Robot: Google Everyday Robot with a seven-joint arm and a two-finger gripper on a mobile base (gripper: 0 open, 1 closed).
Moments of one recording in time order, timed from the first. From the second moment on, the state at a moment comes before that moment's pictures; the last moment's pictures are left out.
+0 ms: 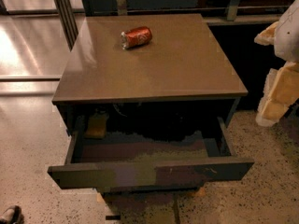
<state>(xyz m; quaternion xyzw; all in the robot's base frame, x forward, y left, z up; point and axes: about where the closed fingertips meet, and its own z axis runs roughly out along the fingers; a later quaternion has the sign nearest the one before) 0.438 -0.216 0.977 -0.60 0.78 -0.04 0.16</state>
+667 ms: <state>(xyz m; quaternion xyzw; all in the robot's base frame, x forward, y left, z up) 0.439 -0.217 0.978 -0.60 0.78 -0.04 0.16</state>
